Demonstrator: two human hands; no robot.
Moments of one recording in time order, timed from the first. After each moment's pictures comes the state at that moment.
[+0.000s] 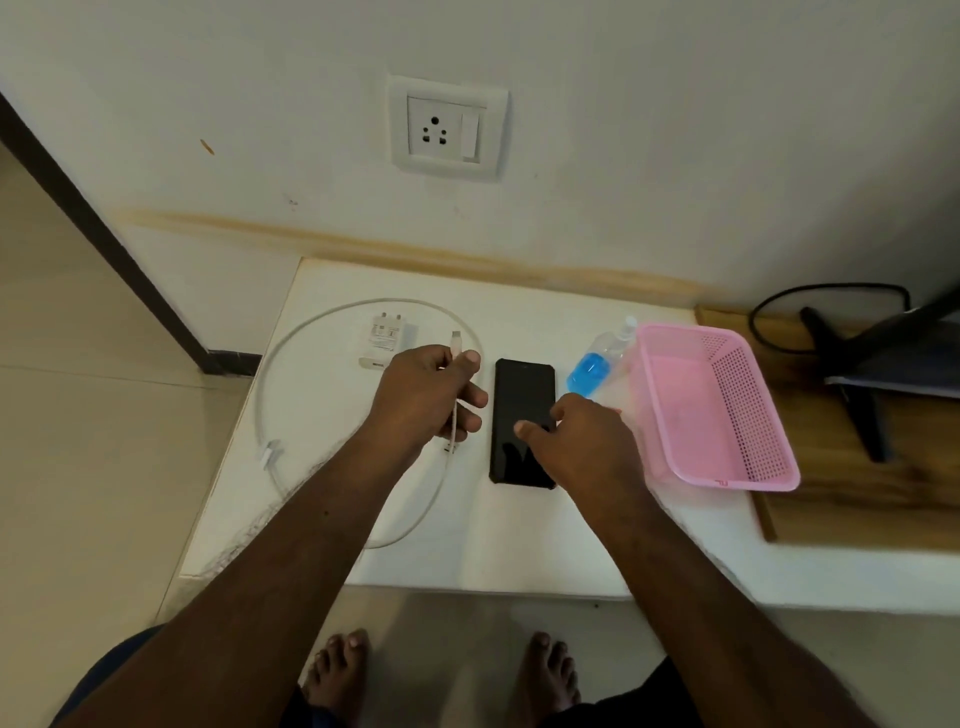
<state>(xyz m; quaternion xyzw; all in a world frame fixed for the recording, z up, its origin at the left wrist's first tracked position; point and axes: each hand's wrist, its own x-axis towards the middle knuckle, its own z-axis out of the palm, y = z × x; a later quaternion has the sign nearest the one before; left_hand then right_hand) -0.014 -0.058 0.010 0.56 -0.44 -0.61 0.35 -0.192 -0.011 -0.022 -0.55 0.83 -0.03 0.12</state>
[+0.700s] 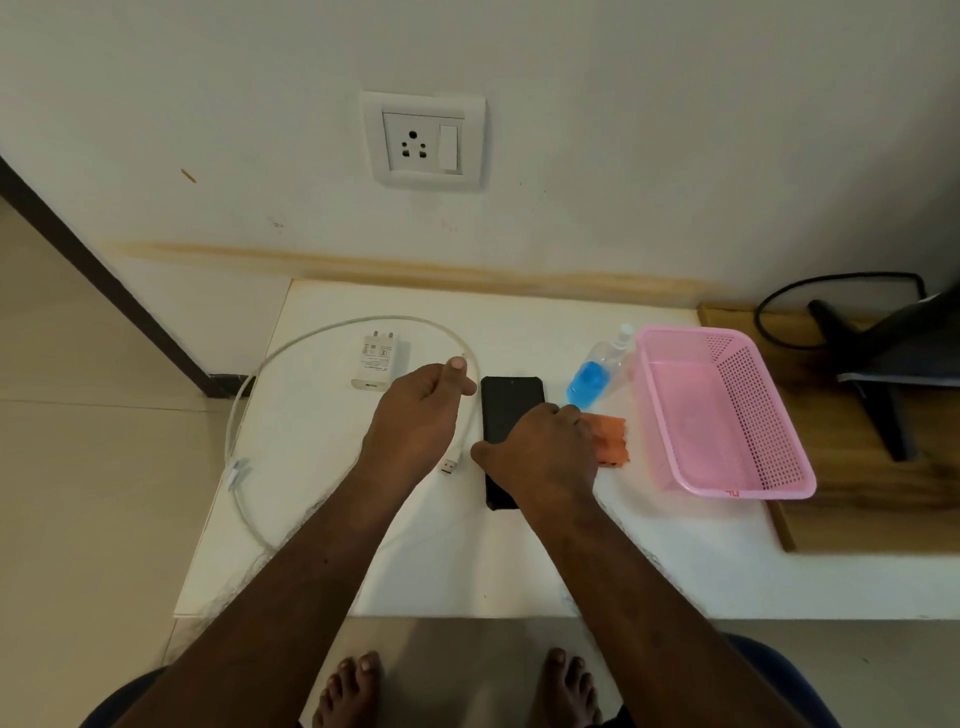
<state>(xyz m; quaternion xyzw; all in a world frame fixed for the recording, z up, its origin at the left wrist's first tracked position) -0.020 -0.059 -0.006 0.61 -0.53 -0.49 0.33 -0.158 -0.040 -0.056 -0.52 0.85 0.05 0.05</state>
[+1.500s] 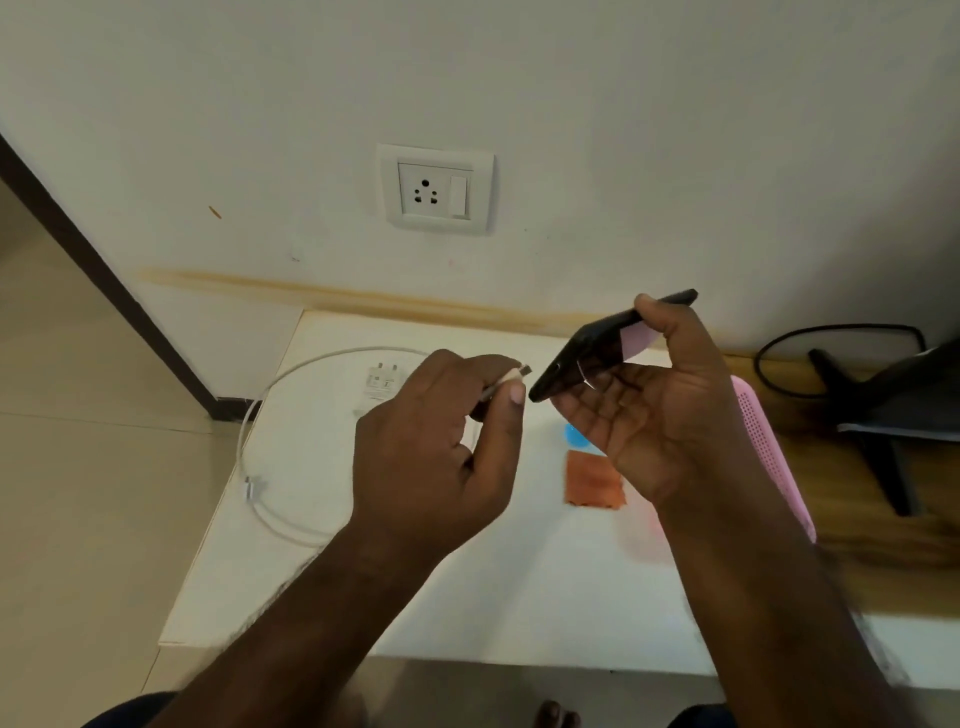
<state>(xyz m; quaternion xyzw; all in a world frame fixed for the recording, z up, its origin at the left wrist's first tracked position) -0.036 -0.012 0.080 0.45 -0.71 -0.08 0.53 -0.206 -0.023 0.125 -0.10 0.48 -0.60 0.63</state>
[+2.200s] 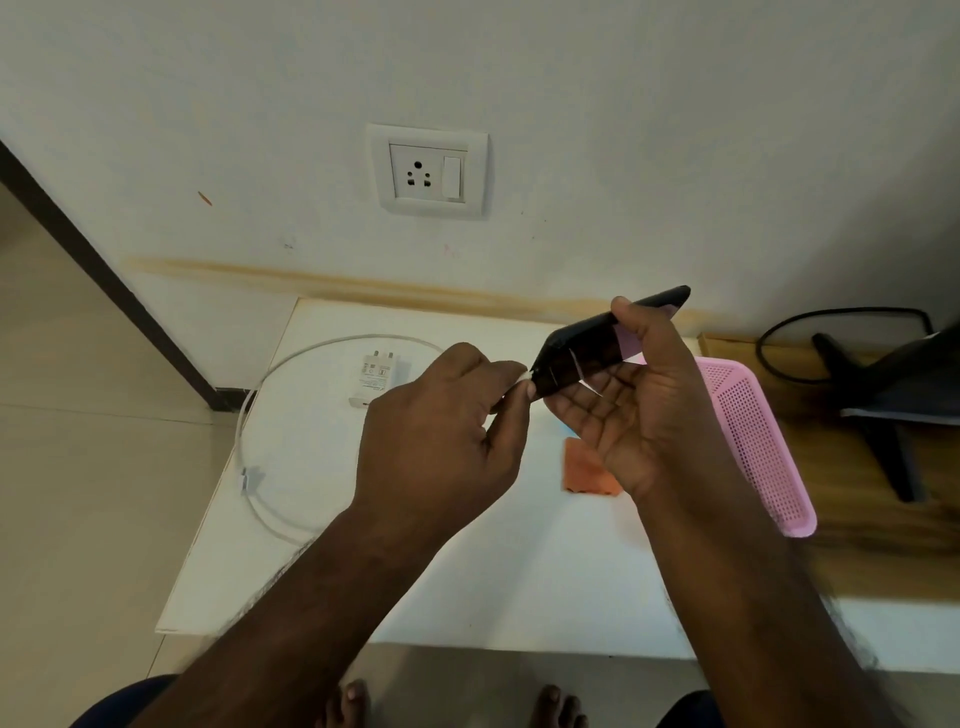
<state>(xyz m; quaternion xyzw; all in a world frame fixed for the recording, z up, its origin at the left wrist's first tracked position) -0.042 -0.015 0.079 0.50 -0.76 -0.06 0.41 -0.206 -0.025 0.100 -0.14 0.50 -0.61 0.60</state>
